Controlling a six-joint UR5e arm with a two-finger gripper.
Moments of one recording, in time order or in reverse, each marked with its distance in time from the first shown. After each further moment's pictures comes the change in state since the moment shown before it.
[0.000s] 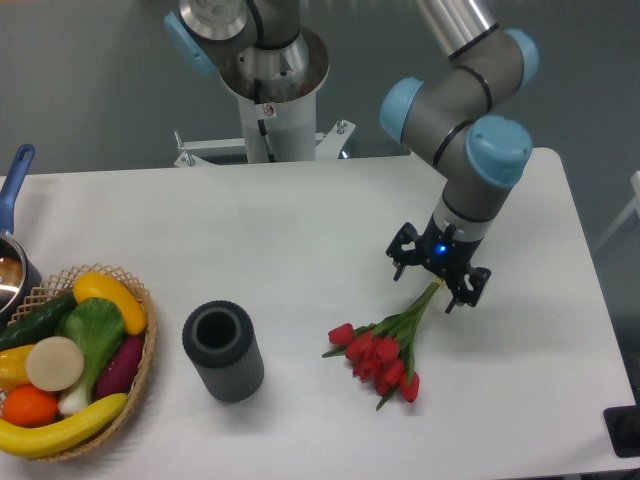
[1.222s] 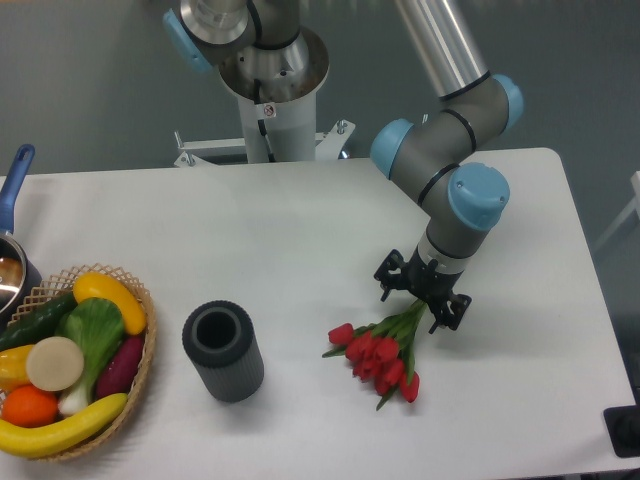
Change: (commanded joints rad) arm -0.034 -0.072 -0.024 0.109 0.054 -0.021
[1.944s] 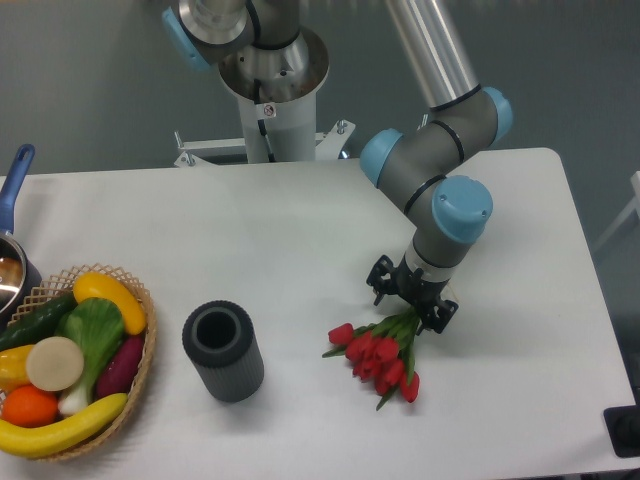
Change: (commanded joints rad) arm -0.022 -0.011 -0.021 0.009 0.003 -0.008
